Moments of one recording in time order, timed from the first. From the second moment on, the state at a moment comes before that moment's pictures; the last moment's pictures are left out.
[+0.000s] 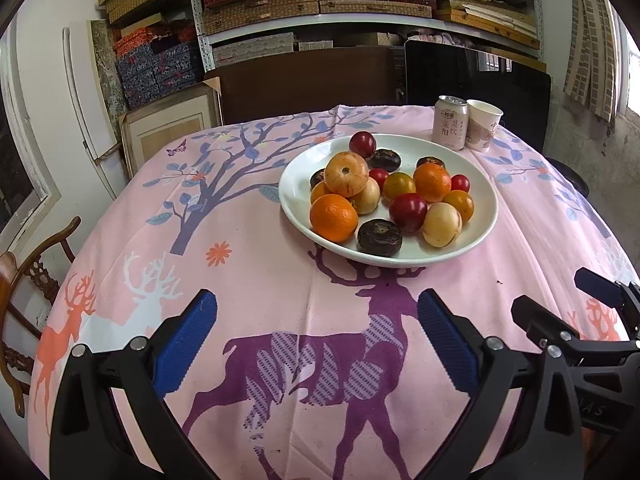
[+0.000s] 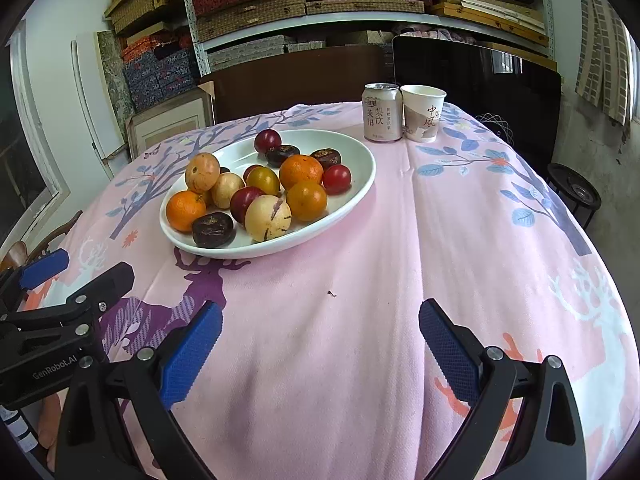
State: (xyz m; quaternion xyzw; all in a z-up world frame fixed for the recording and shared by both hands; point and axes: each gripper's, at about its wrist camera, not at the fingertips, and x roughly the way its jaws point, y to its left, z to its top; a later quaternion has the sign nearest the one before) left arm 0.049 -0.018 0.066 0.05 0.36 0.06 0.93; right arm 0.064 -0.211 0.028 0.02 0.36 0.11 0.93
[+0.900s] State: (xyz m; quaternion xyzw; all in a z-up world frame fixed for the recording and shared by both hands) left arm 0.050 -0.017 0.062 0.05 0.36 0.06 0.93; right arm 0.064 -0.211 0.028 0.02 0.36 0.11 0.92
